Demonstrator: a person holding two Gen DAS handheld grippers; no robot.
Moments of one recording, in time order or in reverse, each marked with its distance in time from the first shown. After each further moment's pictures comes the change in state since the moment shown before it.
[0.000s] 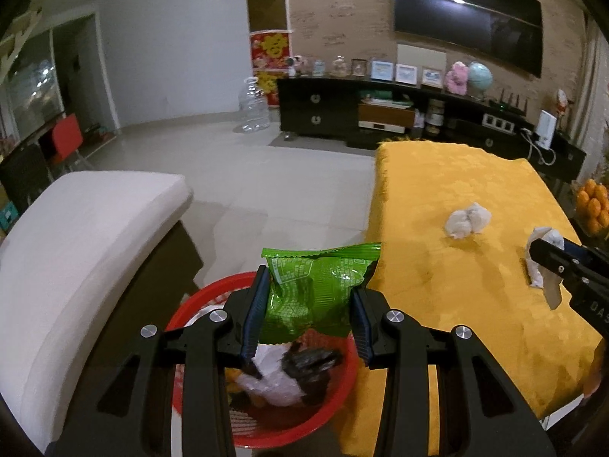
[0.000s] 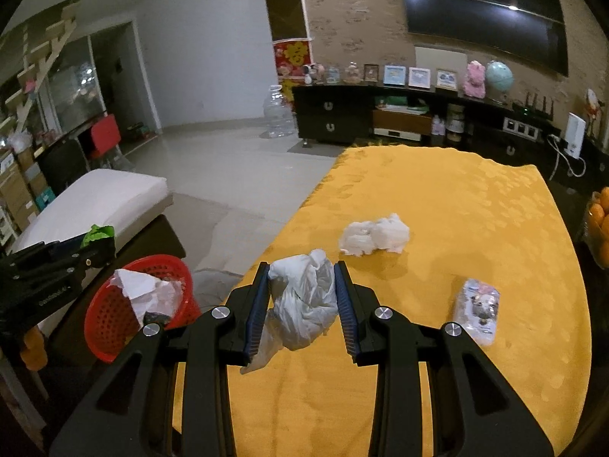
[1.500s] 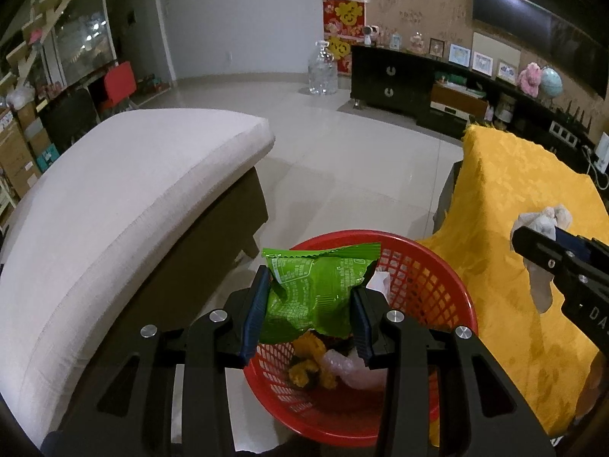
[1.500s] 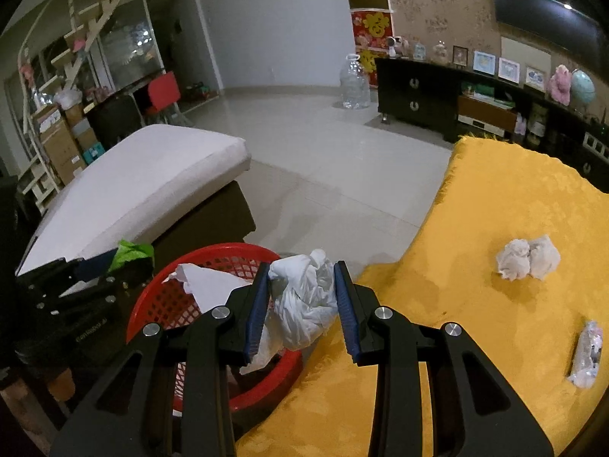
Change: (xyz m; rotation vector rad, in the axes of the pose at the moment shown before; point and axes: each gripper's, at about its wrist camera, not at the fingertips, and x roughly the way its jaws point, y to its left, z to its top) left arm 0.030 0.087 -0.025 -0.146 0.128 0.173; right arm 0.079 0.115 0.015 -0.123 0.118 0.216
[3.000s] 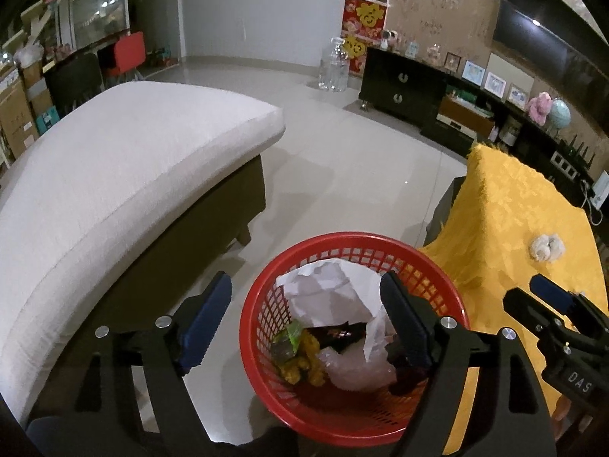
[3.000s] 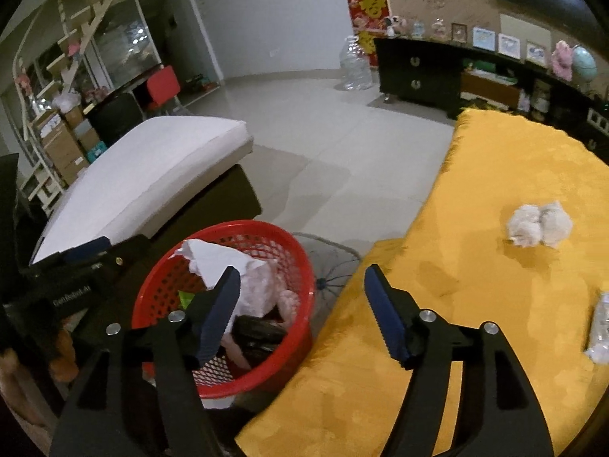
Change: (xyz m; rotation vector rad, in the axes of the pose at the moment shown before) left arm 0.003 0.022 0.001 -0.128 0.021 -0.050; right arm -0.001 -0.007 -0.016 0.049 0.059 0.025
